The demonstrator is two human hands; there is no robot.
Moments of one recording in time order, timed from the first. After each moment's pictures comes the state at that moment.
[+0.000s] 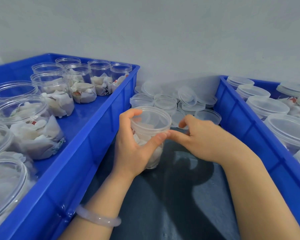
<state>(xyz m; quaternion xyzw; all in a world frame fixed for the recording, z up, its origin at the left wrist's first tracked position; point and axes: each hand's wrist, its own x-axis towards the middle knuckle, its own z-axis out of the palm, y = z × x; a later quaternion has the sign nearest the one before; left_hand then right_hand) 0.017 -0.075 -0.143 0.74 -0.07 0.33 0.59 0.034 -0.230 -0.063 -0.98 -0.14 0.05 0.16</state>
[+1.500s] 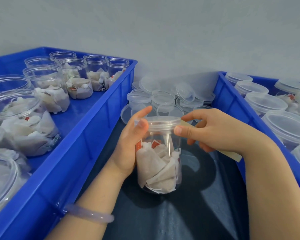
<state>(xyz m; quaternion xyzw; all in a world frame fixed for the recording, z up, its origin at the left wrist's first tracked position) 0.016 -0.072 -0.139 0.55 -0.07 0.03 0.83 0.039 -0.256 -0.051 -0.93 -0.15 0.12 0.32</state>
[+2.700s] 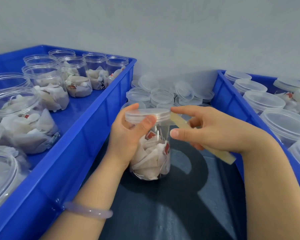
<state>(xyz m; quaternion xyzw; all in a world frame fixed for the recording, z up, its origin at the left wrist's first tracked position) 0.022 -0.072 -0.134 0.63 0.00 0.18 0.76 0.031 -0.255 -0.045 -0.91 -0.22 0.15 0.32</state>
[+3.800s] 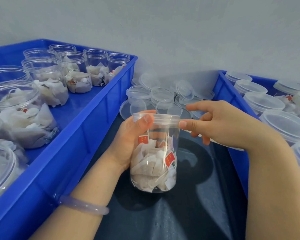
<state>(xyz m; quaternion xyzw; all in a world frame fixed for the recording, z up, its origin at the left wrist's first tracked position) 0.015 -0.073 -0.129 0.50 -0.09 -0.03 0.86 0.036 -0.262 -0.042 -0.94 -0.15 0.09 0.30</state>
